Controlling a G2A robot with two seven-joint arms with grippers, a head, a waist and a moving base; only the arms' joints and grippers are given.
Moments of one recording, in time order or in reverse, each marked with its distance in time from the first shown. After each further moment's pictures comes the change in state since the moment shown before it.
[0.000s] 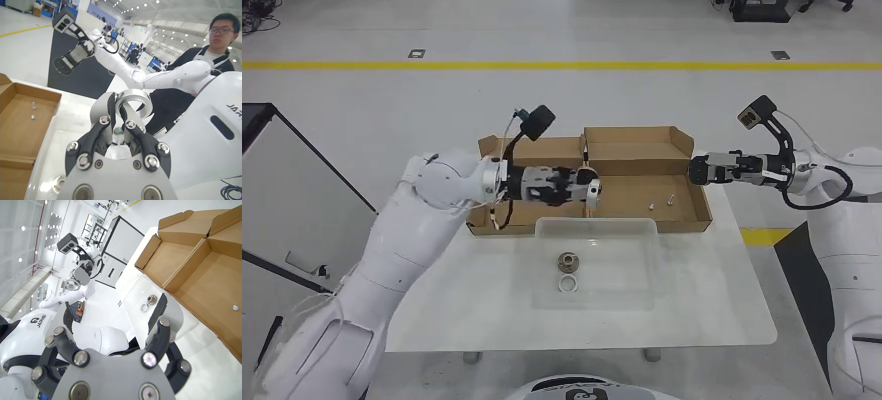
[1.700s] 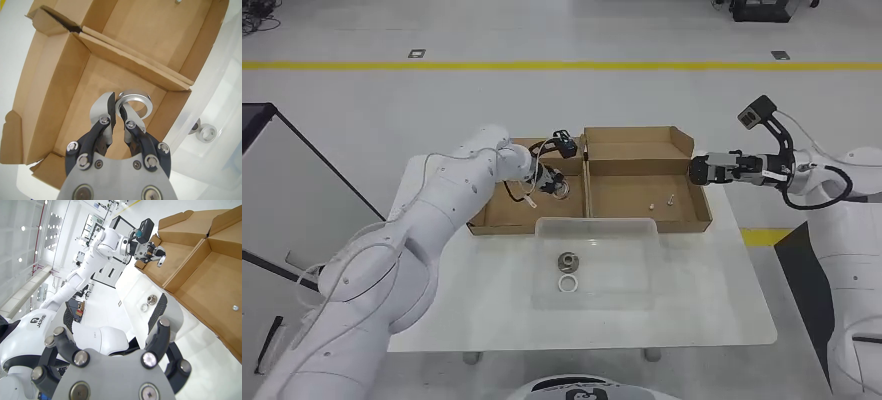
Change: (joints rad) left arm -0.428 -0.305 0.550 0.877 0.980 0.073 0.344; right arm 0.000 0.000 0.000 0.000 0.000 0.000 0.000
